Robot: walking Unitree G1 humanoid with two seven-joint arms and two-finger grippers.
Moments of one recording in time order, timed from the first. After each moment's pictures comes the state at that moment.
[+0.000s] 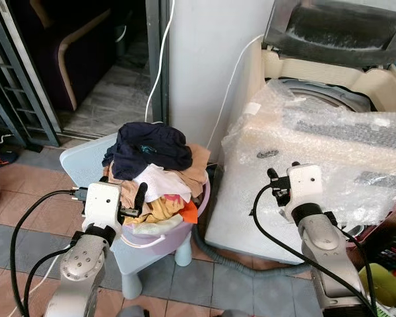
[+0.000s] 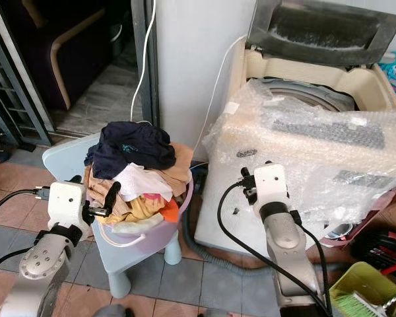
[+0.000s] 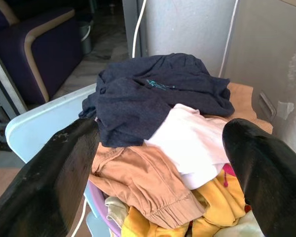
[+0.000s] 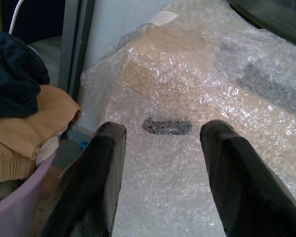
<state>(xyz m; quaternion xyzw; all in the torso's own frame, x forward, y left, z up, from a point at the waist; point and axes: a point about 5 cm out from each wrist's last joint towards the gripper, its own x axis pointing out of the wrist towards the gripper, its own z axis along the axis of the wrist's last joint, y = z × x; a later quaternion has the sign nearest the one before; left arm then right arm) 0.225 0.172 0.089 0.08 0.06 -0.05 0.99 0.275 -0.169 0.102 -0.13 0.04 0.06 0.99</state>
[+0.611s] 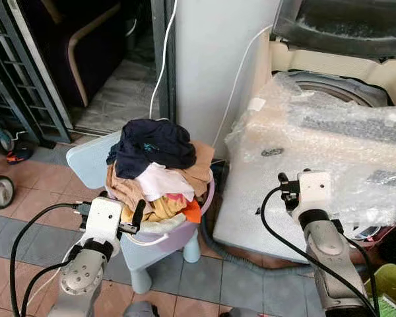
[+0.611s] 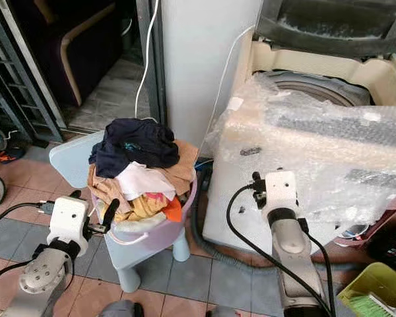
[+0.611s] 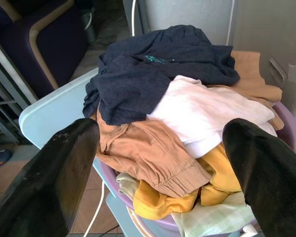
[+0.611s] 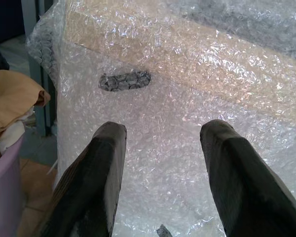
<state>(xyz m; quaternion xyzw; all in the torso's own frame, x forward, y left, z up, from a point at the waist) 0.216 0.173 0.072 0.10 0.09 -0.06 0.99 0.255 -0.198 0.084 -0.11 0.06 -0.03 0.99</state>
